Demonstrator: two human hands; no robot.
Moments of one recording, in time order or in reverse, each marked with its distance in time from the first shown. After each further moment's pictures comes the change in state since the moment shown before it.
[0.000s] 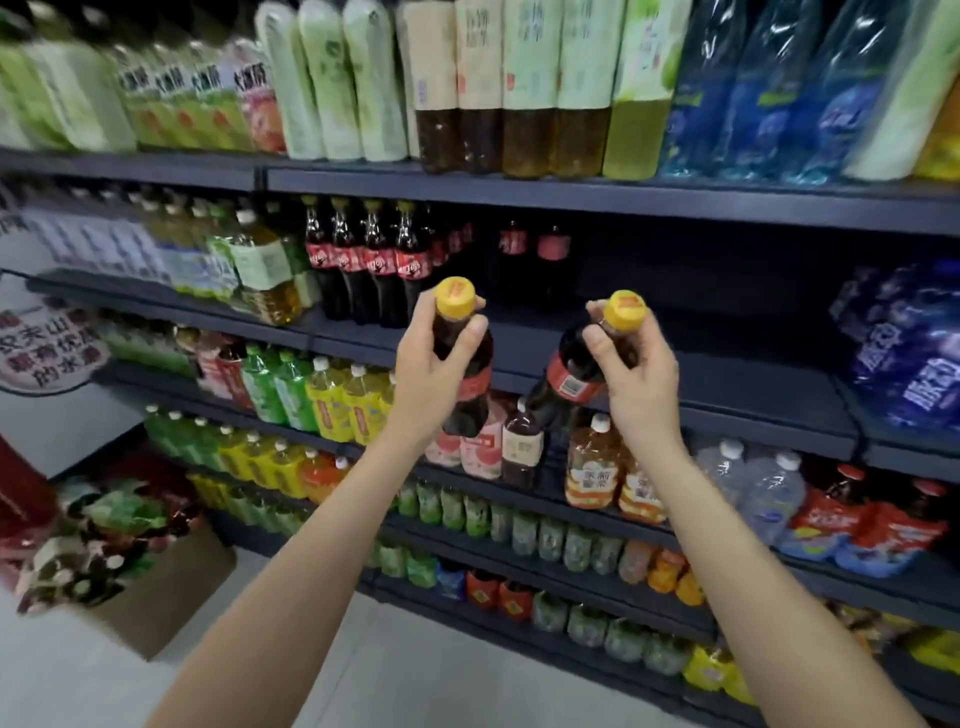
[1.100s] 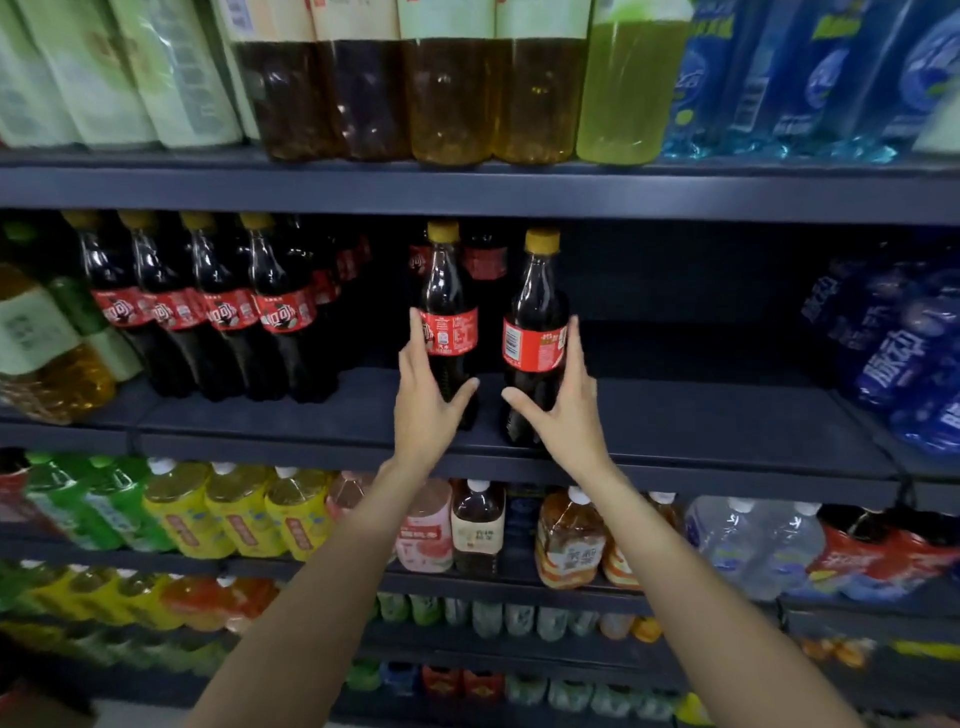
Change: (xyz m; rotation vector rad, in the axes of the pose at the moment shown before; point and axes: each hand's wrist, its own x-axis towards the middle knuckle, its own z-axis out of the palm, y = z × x) left_hand 0.091 -0.233 0.129 0.139 -0.164 -0.158; right_hand 0.107 0.202 0.053 -0.371 -0.029 0.157
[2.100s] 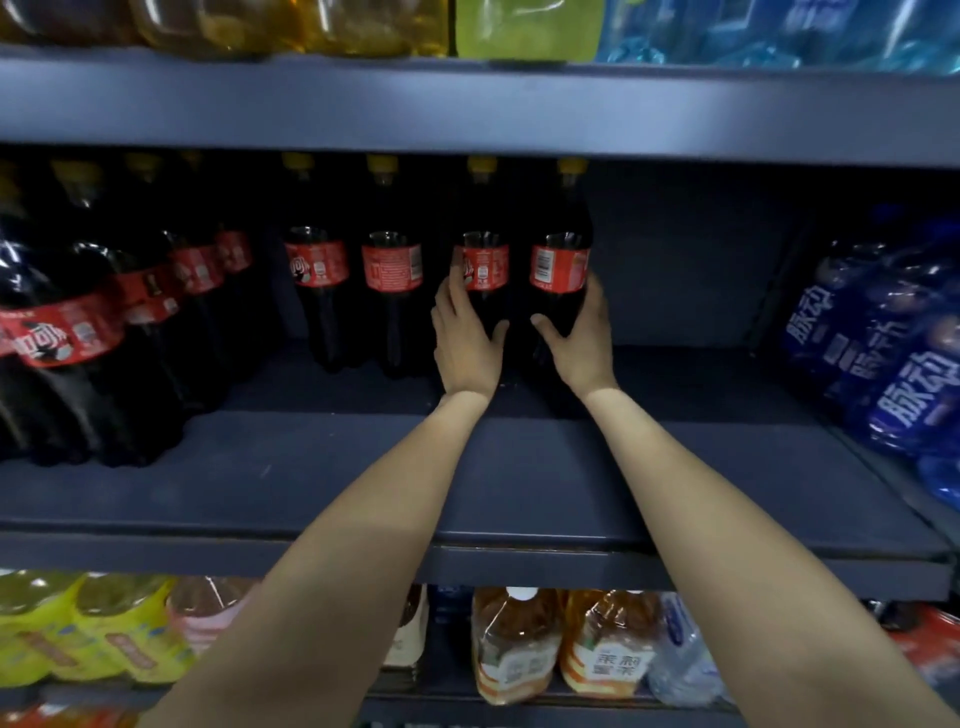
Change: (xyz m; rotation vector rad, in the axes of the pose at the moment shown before) left_hand 0.126 0.003 0.196 0.096 0.121 -0.036; right_hand 0.174 0.131 -0.053 -0.085 0.251 -0.022
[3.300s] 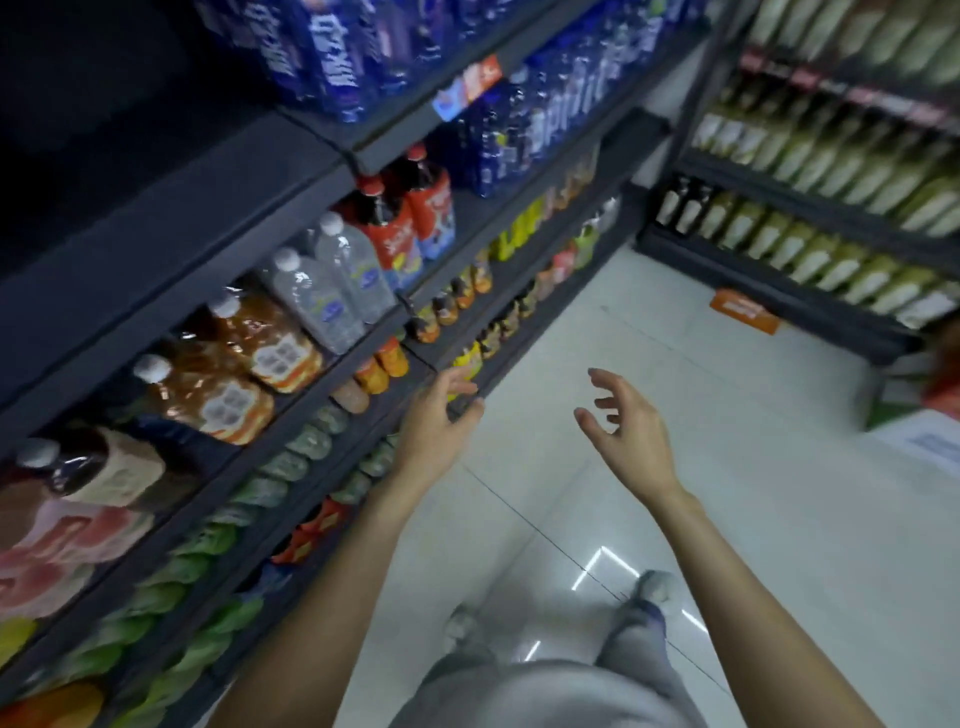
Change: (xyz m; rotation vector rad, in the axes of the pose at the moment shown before) left_hand -0.454 0.171 -0.100 -0.249 -1.399 0.054; right_hand -0.570 -0.085 -0.372 -0.479 0.311 0.893
